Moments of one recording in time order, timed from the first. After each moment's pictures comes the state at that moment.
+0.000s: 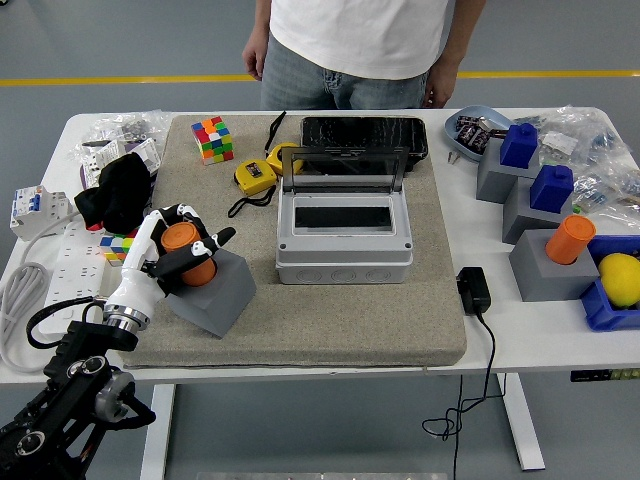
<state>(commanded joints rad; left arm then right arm) -0.09 0.08 -1.23 -1.30 1.06 0.07 -0.28 0.15 -0.11 1.90 0.18 -1.46 -0.20 -0.15</state>
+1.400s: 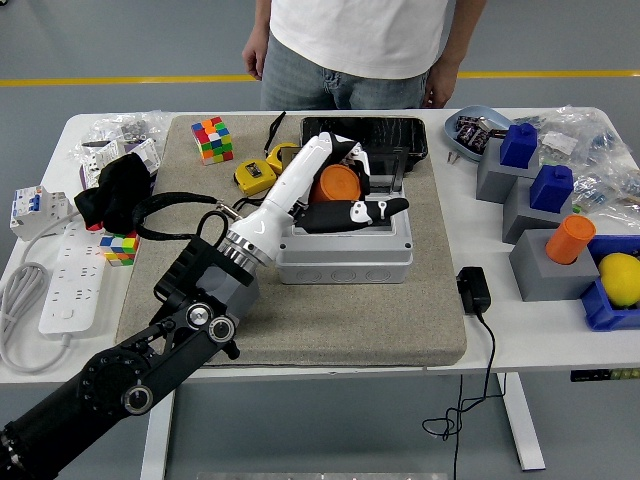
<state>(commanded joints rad) -0.48 0.02 -0.78 -1.35 1.51 0.29 -0.21 0.17 -0.13 1.88 0.18 -1.45 -0.21 -0.16</state>
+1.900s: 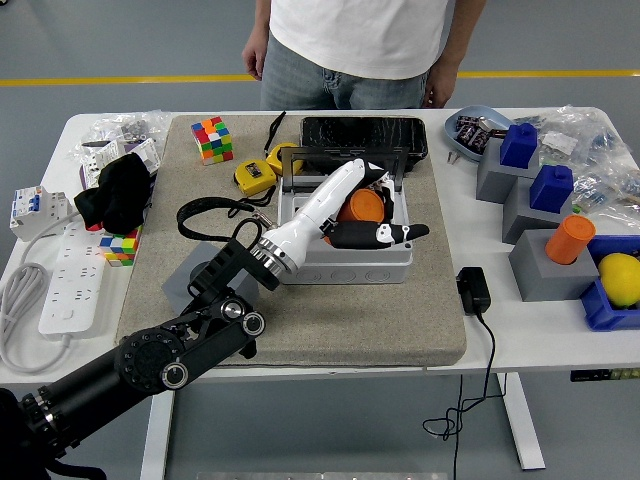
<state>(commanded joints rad) -0.62 0.00 -0.64 -1.06 1.43 0.34 -0.29 0.18 -0.12 1.86 0.18 -1.44 -0.21 -0.16</state>
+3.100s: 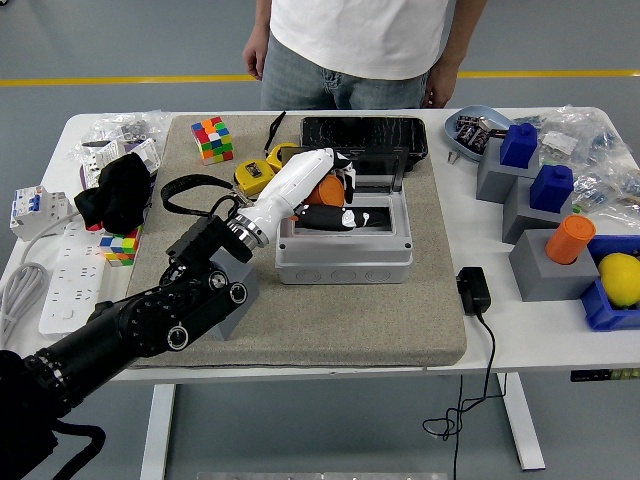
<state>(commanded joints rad) -0.73 0.00 -0.64 -0.81 1.57 0.38 -0.36 0.18 -0.13 1.82 0.18 -1.43 -0.21 -0.17</state>
